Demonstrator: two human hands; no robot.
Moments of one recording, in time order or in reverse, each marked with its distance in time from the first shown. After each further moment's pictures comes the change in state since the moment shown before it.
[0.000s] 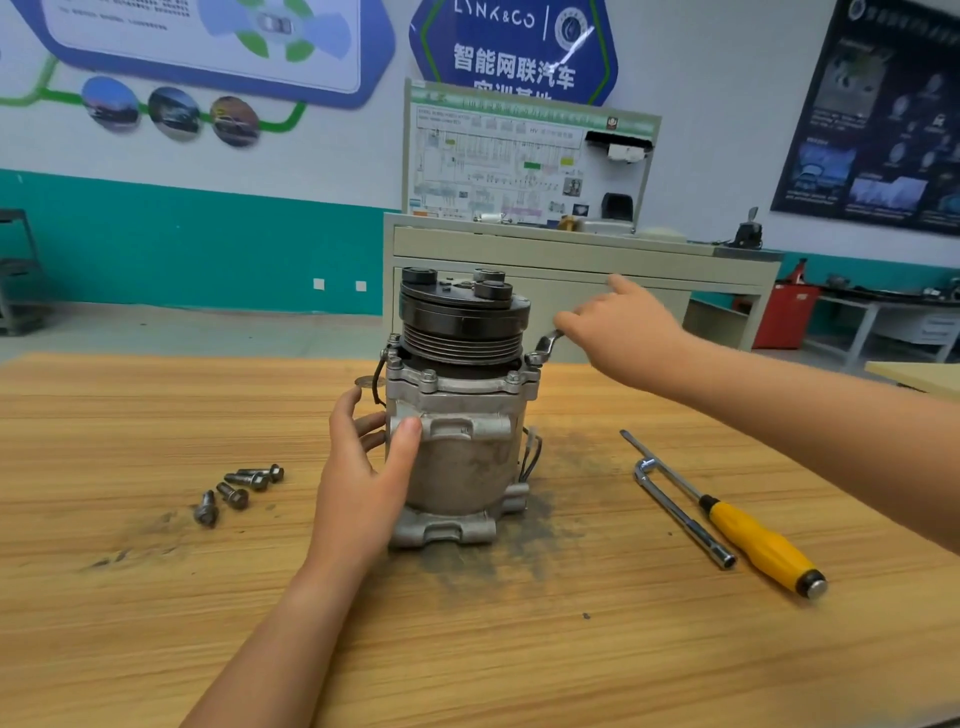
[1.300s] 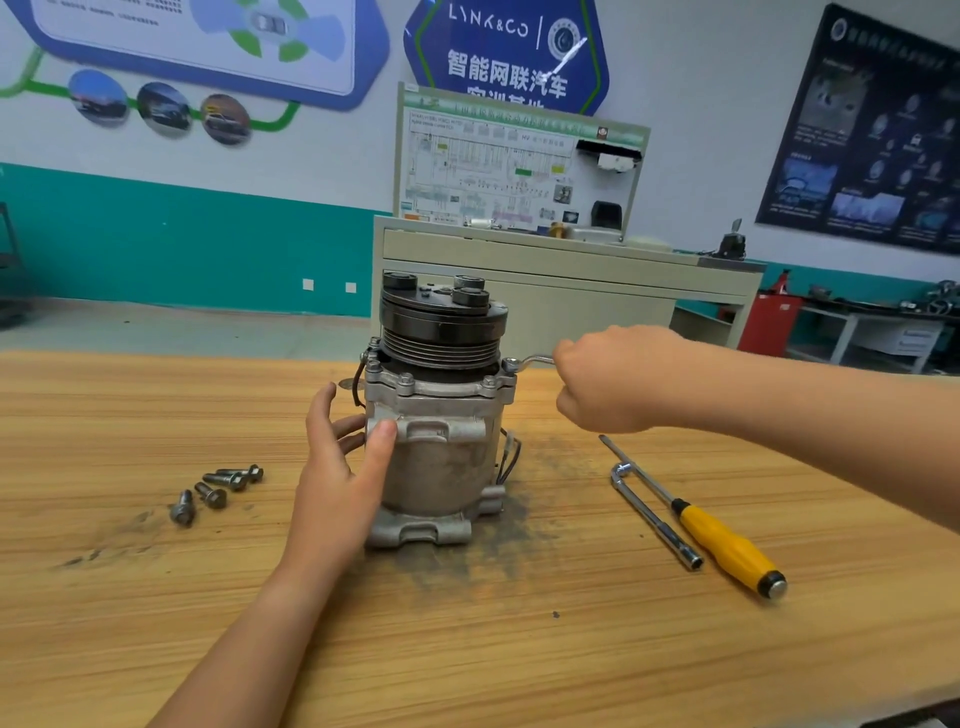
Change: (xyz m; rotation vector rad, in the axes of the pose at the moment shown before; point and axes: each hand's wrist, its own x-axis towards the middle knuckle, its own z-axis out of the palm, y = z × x) left_hand -0.005 0.006 0.001 0.009 -0.009 0.014; right_hand -0.040 -0.012 -0.048 0.171 -0.280 0.042
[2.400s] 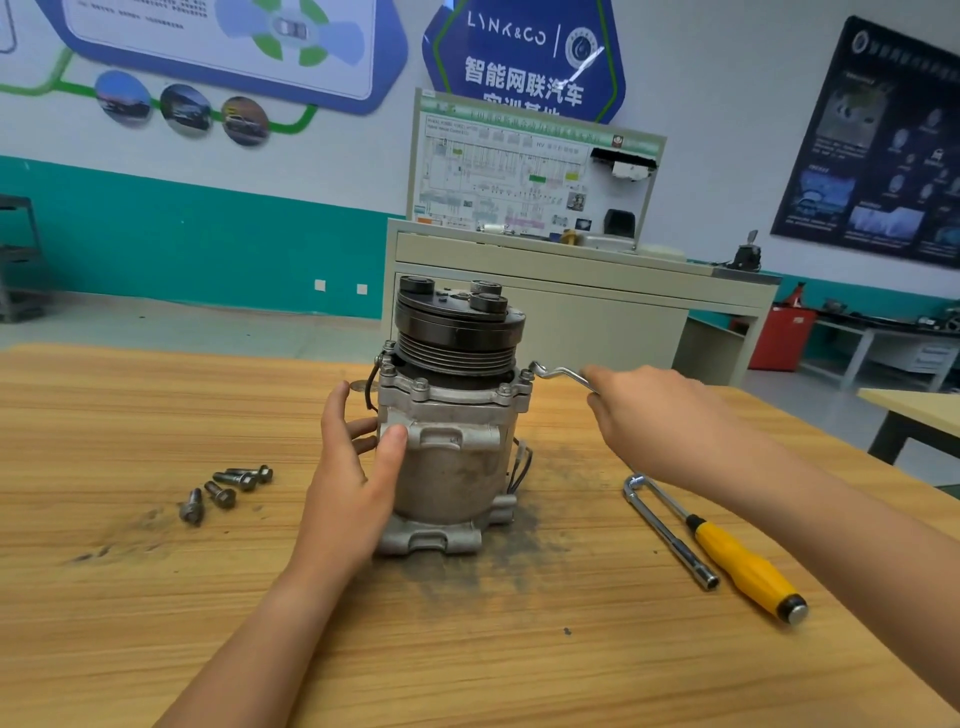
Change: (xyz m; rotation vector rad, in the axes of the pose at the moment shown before) left_hand 0.003 -0.007 0.000 0.029 -0.005 0.053; right_hand -0.017 -0.013 0.029 0.257 0.169 0.194
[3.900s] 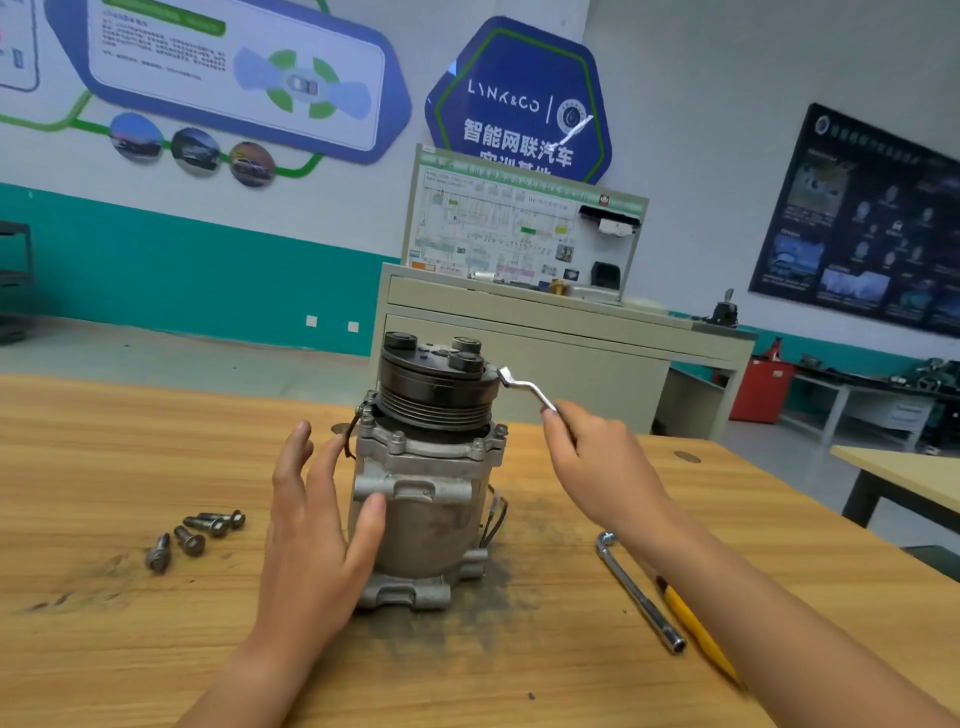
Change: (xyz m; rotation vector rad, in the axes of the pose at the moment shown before) left_hand -0.004 -0.004 0.001 0.338 0.185 0.325; right_hand 0.013 0.001 0.022 0.610 0.303 0.021
